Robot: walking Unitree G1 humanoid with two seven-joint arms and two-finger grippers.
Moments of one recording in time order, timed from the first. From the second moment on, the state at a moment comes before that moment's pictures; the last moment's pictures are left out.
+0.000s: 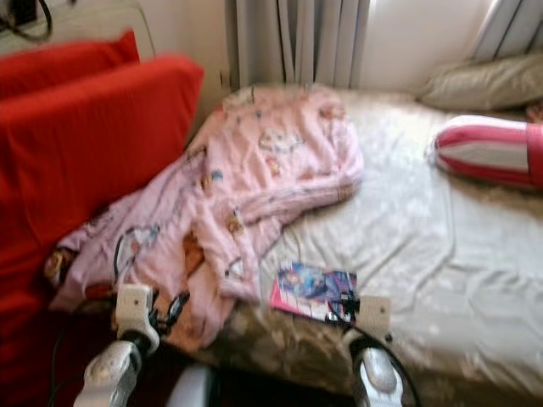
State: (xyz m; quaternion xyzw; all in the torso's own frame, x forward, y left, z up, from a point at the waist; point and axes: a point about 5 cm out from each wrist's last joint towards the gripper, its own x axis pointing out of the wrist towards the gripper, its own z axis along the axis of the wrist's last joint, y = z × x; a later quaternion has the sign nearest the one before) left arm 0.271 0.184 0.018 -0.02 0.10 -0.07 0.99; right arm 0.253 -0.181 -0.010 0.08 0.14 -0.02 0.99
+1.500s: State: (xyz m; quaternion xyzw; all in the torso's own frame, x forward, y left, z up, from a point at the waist) left arm 0.272 0.182 0.021 -0.02 0.10 -0.07 0.99; right arm 0.251 -0.173 -0.012 0.10 0.14 0.00 0.98
